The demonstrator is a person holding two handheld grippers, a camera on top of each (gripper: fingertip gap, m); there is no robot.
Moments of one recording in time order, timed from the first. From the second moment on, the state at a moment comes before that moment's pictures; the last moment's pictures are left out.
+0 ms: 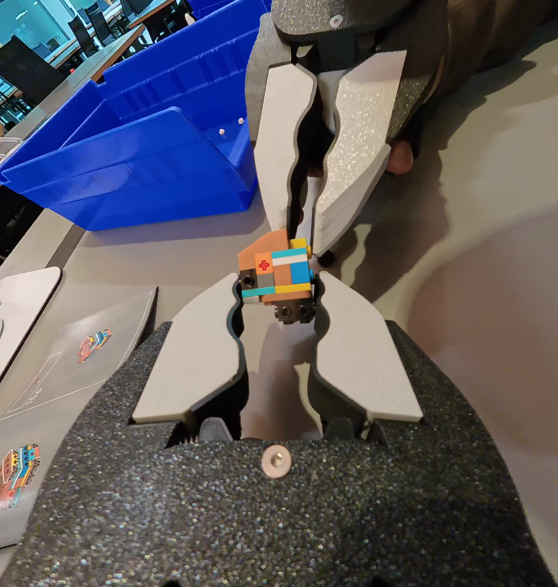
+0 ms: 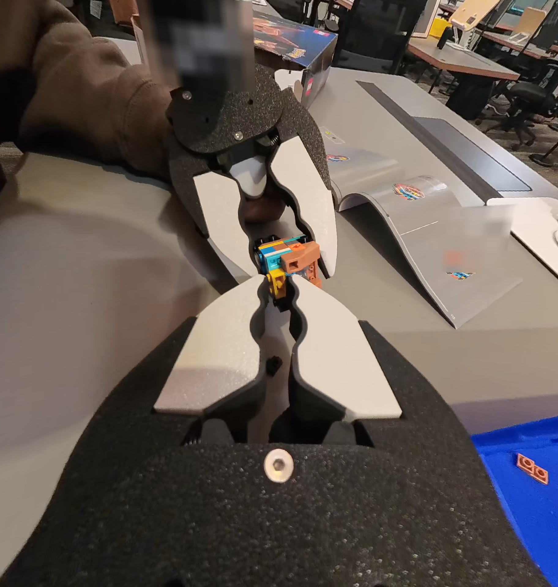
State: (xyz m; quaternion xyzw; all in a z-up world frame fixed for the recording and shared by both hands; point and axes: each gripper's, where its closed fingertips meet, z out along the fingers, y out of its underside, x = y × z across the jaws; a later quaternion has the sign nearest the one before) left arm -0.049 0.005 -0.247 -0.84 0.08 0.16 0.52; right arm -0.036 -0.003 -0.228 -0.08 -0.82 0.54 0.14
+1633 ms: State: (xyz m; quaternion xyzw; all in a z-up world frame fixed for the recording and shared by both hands) left arm -0.053 0.000 -0.240 -0.82 0.10 0.21 0.53; right arm -0.039 0.009 -0.237 -0.18 -0.83 0.53 -0.01
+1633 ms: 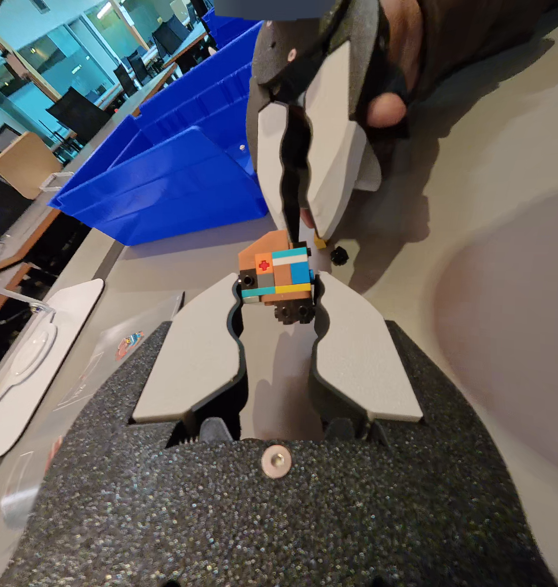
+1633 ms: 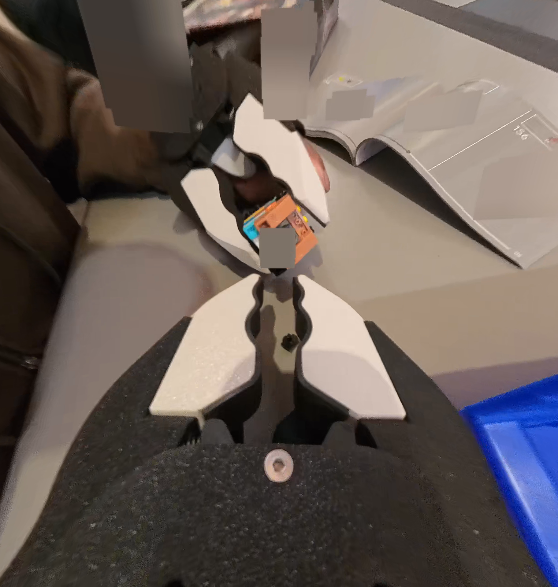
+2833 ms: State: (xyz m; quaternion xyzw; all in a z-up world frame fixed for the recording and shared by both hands) left arm -0.034 0.010 -0.209 -0.74 0.17 0.31 0.57; right arm -0.036 0.002 -0.210 -0.29 -0.70 0.61 -0.20
